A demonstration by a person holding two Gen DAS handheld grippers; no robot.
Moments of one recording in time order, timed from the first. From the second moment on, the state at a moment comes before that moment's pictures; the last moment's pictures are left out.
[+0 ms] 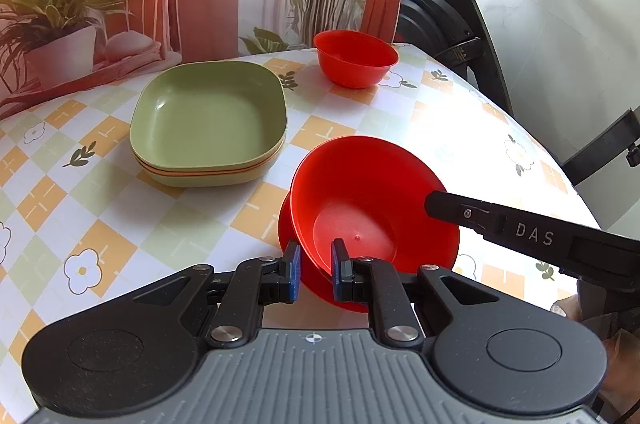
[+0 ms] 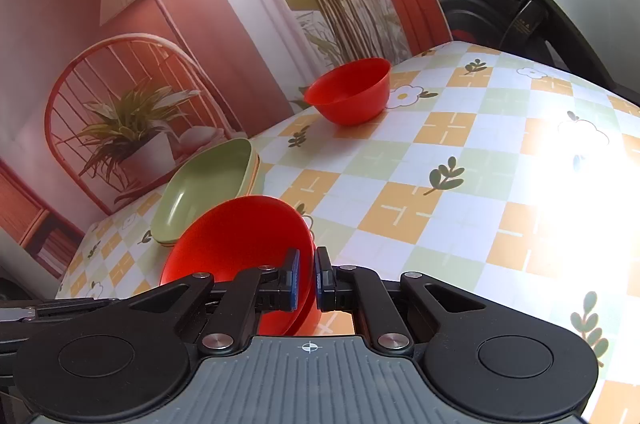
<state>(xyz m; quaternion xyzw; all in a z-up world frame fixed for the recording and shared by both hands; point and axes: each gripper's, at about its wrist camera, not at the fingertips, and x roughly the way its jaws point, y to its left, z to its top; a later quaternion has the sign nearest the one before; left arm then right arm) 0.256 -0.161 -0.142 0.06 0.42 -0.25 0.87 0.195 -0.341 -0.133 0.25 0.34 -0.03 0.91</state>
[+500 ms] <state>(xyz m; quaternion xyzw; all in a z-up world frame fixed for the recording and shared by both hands) 0.258 -0.158 -0.143 0.06 0.43 -0.24 0.87 0.195 -0.344 -0.135 0.24 0.34 -0.04 0.91</state>
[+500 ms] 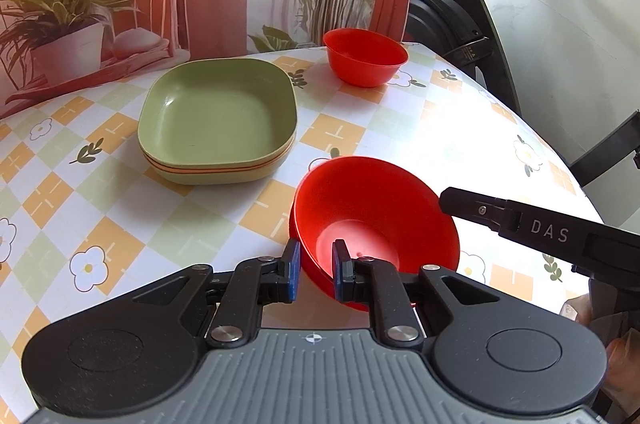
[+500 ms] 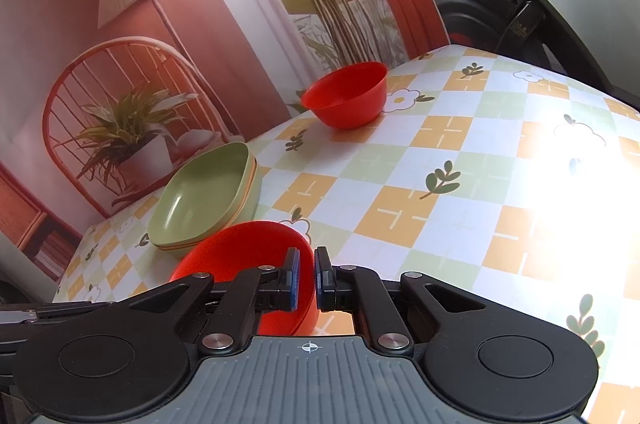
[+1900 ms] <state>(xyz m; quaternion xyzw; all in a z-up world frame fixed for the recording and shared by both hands) 0.422 -0.291 -0.119 0.09 0.34 -0.25 0.90 0.363 -0.474 -0.133 0.17 0.28 -0.05 0.94</state>
